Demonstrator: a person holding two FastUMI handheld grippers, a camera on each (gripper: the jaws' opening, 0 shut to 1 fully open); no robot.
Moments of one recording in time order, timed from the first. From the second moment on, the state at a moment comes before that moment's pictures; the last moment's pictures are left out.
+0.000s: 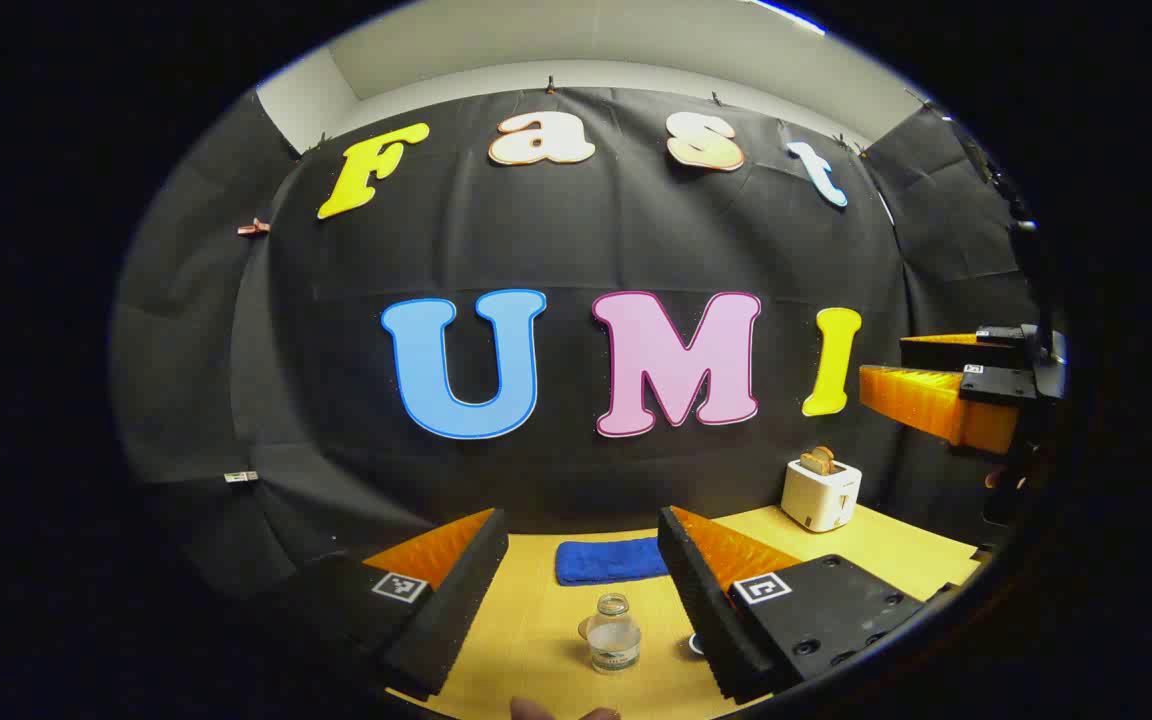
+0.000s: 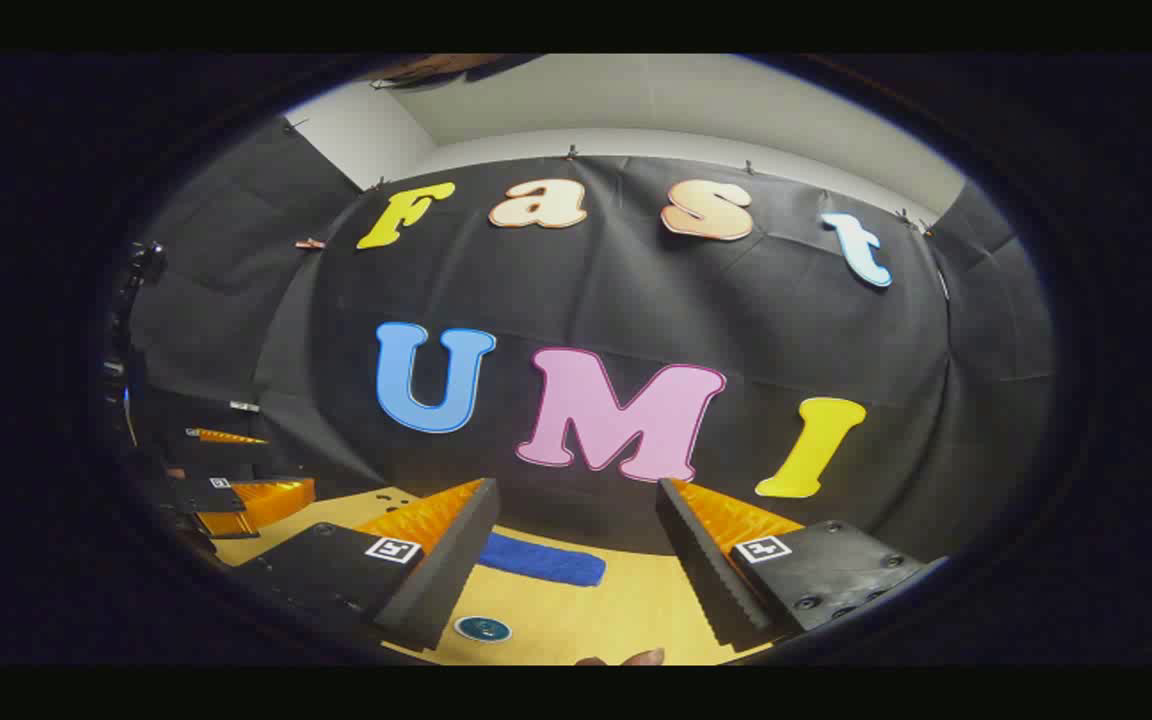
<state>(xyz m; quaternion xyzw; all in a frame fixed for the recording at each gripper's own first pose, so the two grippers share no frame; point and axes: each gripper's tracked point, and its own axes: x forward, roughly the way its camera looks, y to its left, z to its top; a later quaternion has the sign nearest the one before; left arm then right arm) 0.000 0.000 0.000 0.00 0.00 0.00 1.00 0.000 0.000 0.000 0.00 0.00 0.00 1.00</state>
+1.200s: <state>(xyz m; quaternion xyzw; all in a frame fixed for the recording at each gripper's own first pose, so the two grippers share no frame) 0.000 -0.001 -0.019 -0.01 0.01 -0.01 1.00 0.009 0.024 -0.018 -0.01 0.01 0.02 1.00</state>
